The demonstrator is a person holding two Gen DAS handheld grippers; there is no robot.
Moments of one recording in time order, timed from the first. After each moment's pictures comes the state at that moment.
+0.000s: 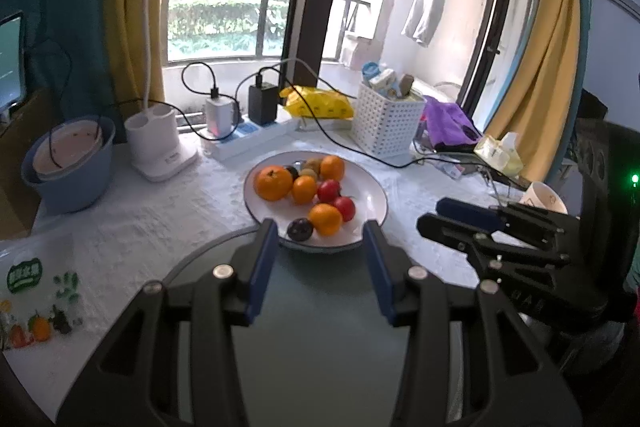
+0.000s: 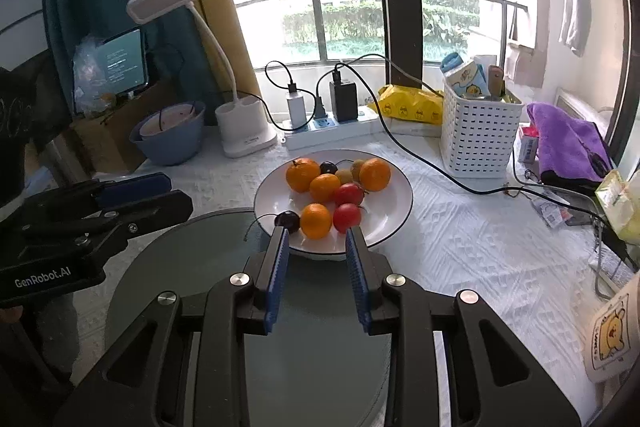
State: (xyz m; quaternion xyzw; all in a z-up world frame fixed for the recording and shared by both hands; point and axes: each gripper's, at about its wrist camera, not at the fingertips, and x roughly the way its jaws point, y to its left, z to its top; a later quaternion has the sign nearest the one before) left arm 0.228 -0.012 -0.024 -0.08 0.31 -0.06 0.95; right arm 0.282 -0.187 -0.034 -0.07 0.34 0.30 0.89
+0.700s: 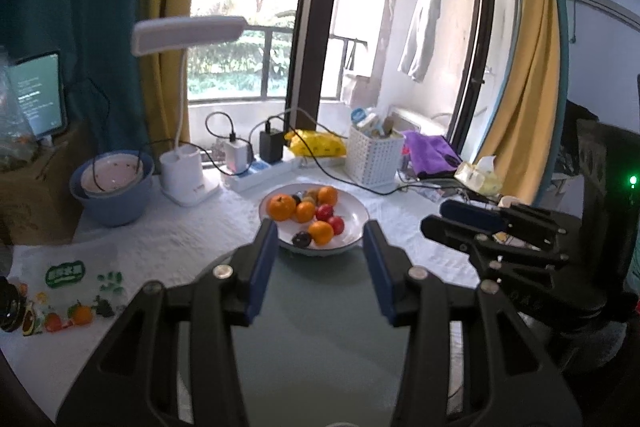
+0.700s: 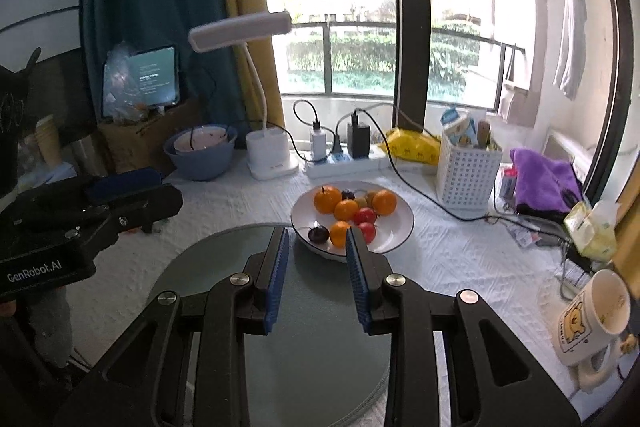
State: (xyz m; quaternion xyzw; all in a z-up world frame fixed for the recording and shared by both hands) left arm 0.140 -0.010 0.023 -0.07 0.24 -0.05 0.97; right arm 0.203 -0.185 0.017 -0.10 0.27 0.30 0.91
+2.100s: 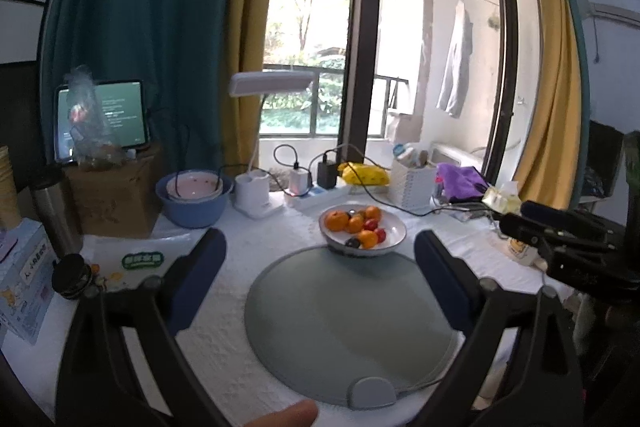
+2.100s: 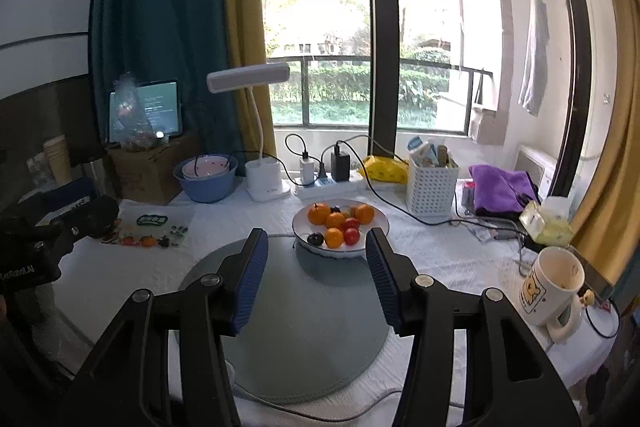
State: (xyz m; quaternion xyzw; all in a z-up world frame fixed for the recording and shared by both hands) left arm 0.039 0.012 0.040 -0.06 0.17 0.04 0.98; right arm 0.115 -0.216 0.049 -0.08 0.22 0.26 0.94
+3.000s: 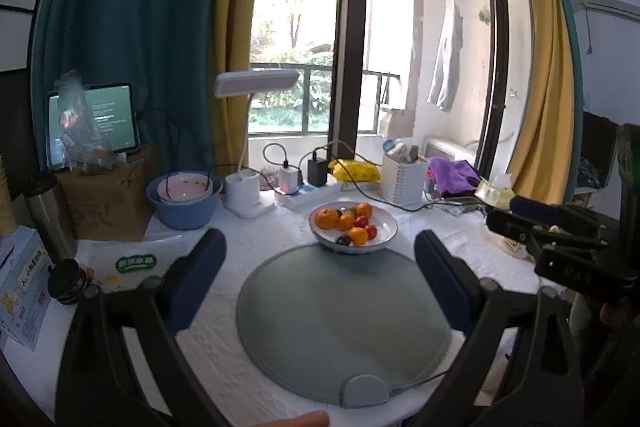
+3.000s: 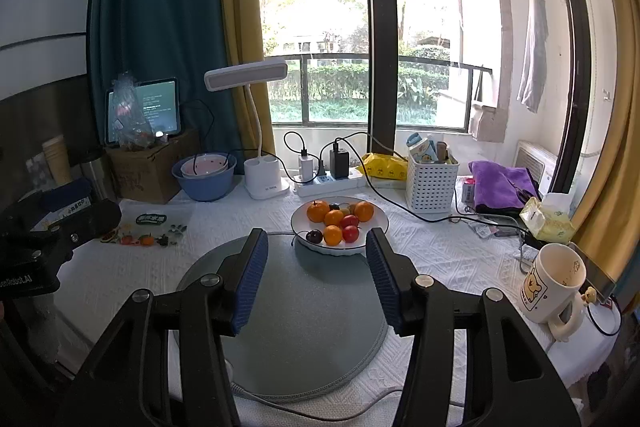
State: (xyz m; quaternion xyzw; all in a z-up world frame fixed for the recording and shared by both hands) left arm 0.038 0.000 0.043 -0.04 0.17 0.03 0.98; right arm 0.117 -0.216 0.047 -0.08 0.22 0.26 0.94
